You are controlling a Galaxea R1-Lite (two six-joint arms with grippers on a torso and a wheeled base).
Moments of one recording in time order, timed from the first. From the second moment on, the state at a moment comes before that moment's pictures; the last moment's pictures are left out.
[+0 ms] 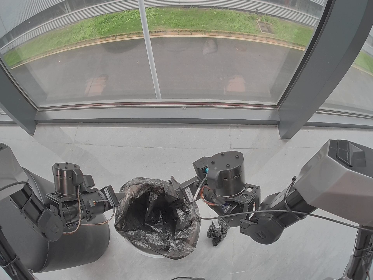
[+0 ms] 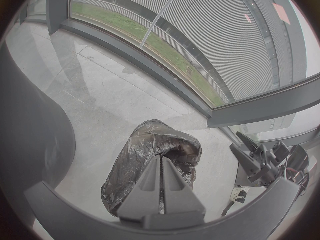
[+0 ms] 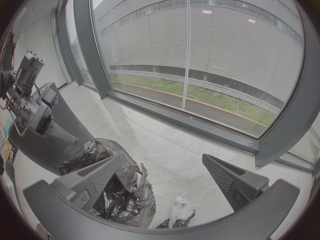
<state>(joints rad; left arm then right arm) -0.24 1.89 -0.41 -0.95 -0.25 -0.61 0.83 2.19 -1.02 -0.92 -0.40 -0.12</state>
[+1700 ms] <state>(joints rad) -0.15 2.05 -0.46 -0.97 -0.05 -0.19 0.80 2.20 -0.97 -0.97 -0.37 -0.09</state>
